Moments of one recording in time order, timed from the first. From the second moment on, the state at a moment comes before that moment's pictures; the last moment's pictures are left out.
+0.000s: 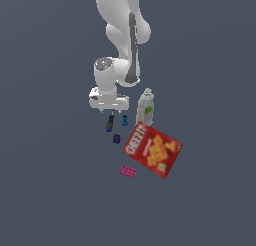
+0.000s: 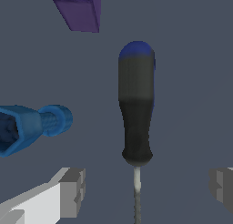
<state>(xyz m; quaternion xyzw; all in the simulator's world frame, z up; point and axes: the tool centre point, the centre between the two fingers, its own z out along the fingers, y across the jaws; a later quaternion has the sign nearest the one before) -0.176 -0.096 0.062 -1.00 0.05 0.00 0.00</state>
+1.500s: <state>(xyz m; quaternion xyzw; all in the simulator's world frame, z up) -0.177 -0.097 0.016 -1.00 0.05 0.00 0.00</state>
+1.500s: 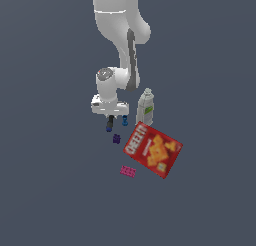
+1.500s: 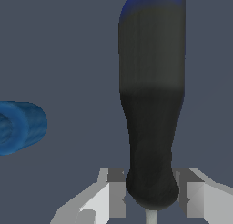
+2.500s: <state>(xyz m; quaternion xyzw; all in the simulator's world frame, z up) -0.168 -0.047 0.079 -1.00 0.05 0.00 0.00</state>
